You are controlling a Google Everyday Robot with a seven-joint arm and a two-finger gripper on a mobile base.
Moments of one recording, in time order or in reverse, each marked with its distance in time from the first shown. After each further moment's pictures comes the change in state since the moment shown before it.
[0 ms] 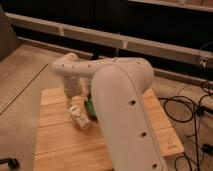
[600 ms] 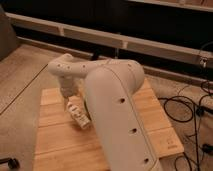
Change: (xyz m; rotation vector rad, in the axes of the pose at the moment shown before) arm -0.008 0.011 0.007 -0.013 0.029 -0.062
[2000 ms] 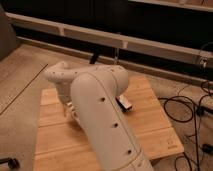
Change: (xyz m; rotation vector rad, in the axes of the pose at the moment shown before) arm -0.003 0.018 0.059 0.020 0.154 -0.057
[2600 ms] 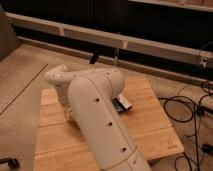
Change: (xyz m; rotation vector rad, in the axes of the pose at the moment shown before) arm -0.007 0.003 0.013 -0.004 0.025 -0.032
